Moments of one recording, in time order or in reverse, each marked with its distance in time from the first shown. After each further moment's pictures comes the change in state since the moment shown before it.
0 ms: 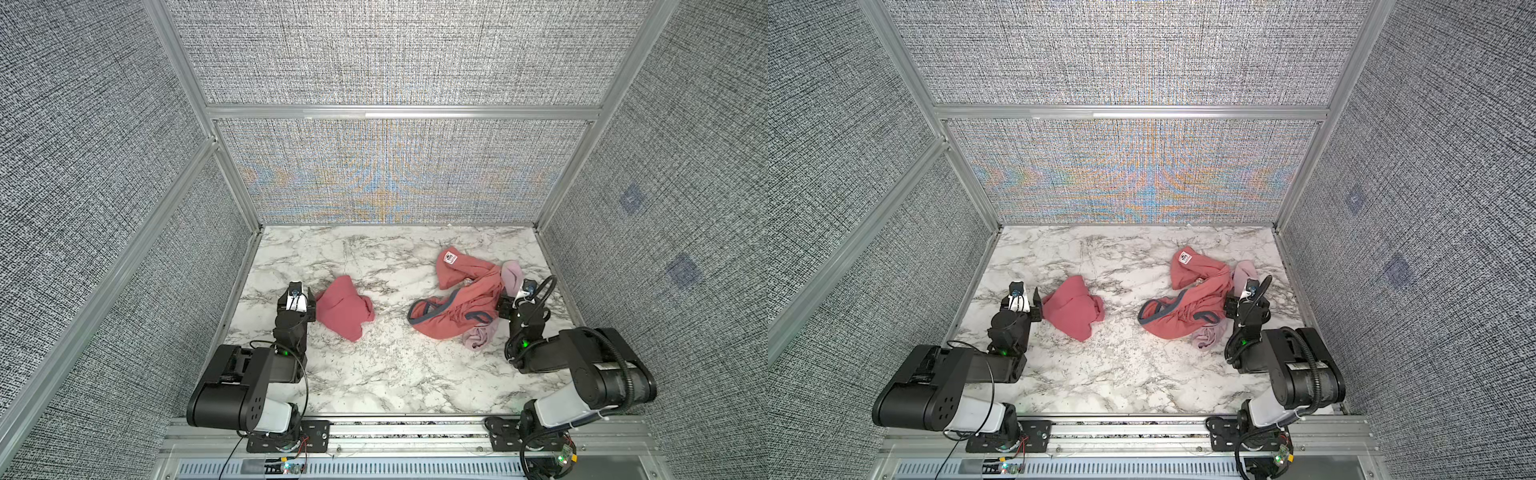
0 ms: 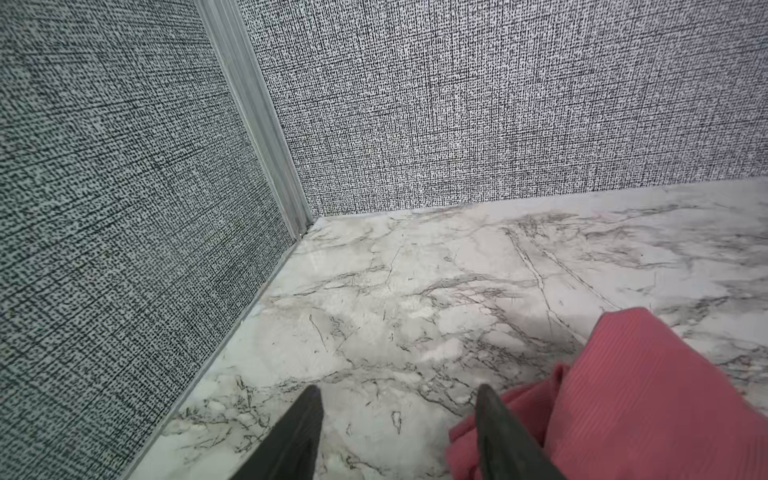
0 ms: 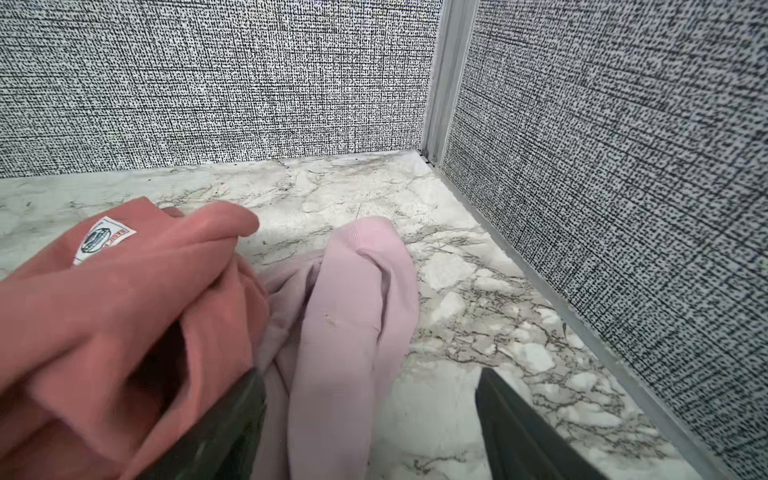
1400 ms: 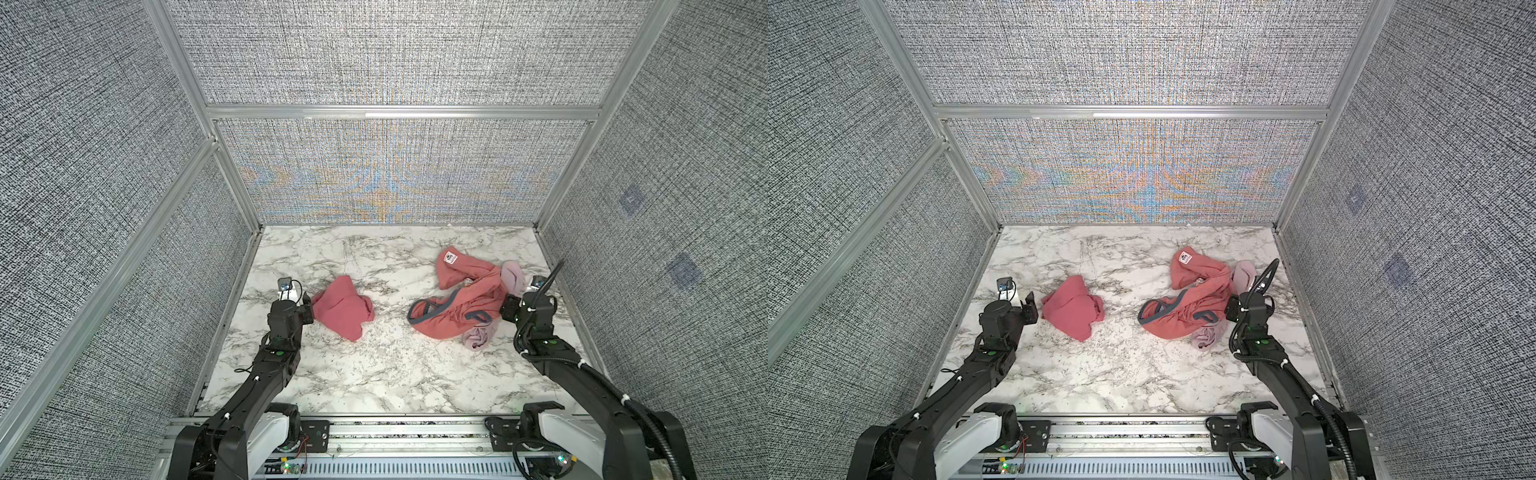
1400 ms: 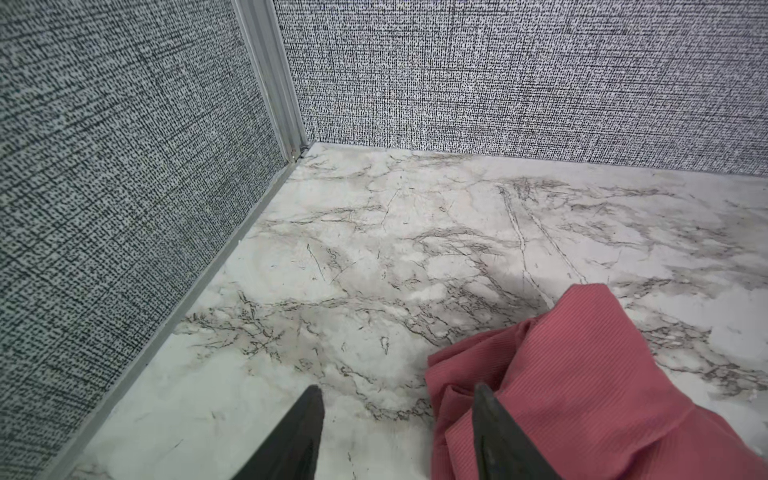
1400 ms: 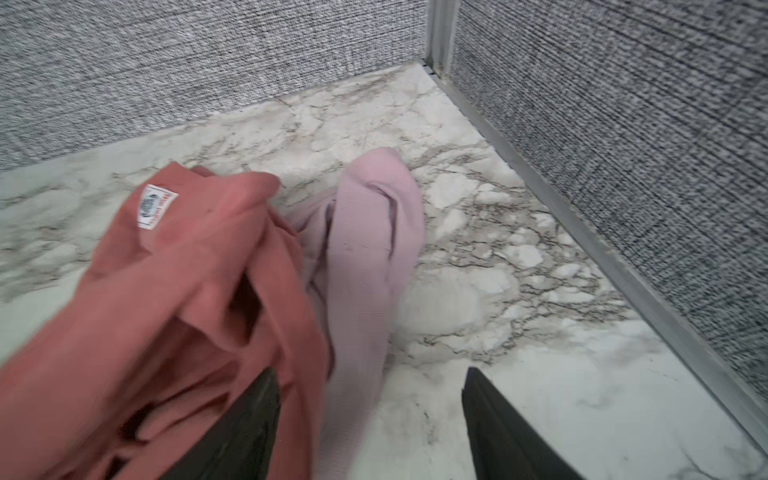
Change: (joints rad) left arm -0.016 -0.460 0.112 -0.786 -0.011 -0.176; right arm 0.031 -0.510 0.107 -0.898 0.023 0.241
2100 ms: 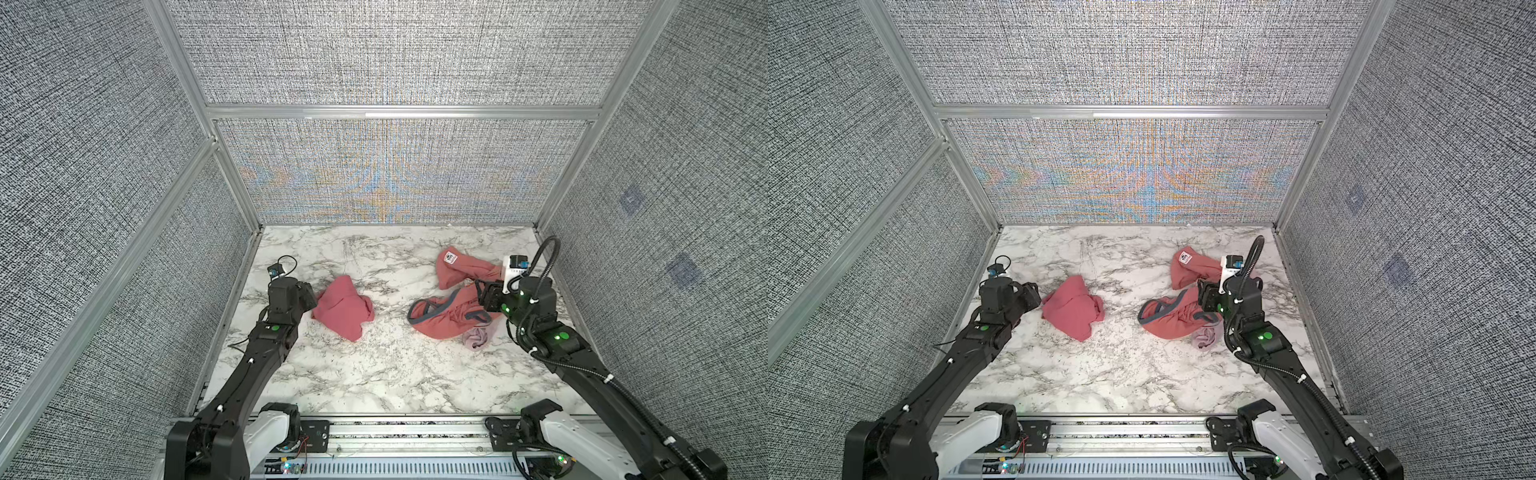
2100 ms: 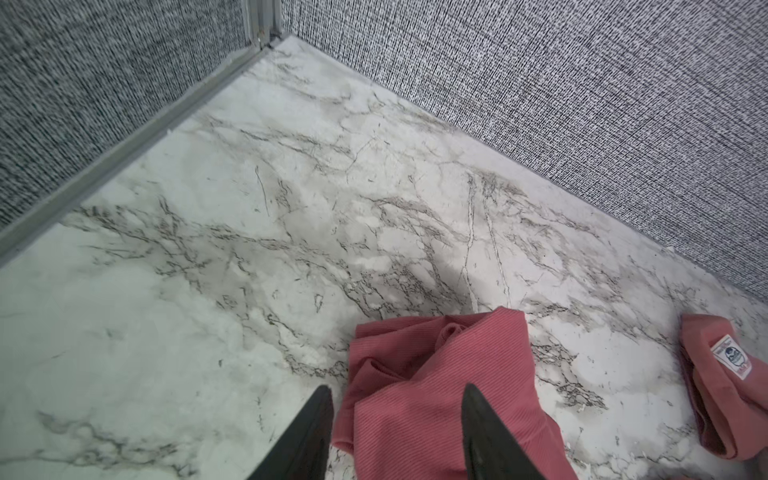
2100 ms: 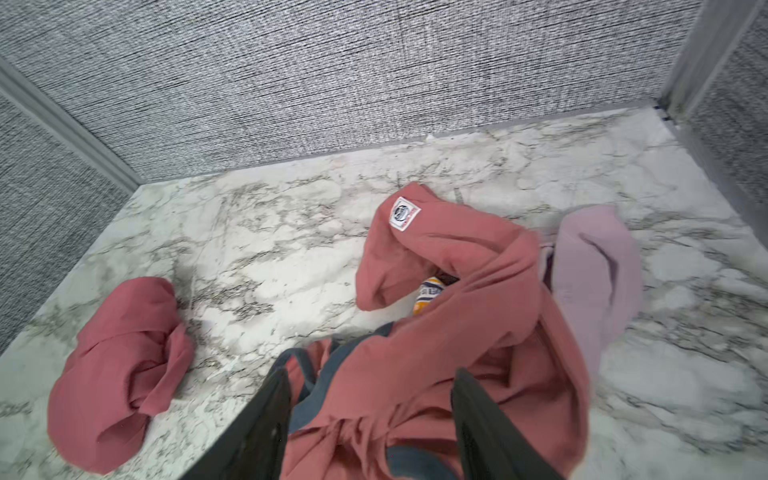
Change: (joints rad) left arm 0.000 0.013 0.277 -0.459 0.099 -0.398; right arm 0.227 -0.151 0.318 -0.375 -0.276 0.047
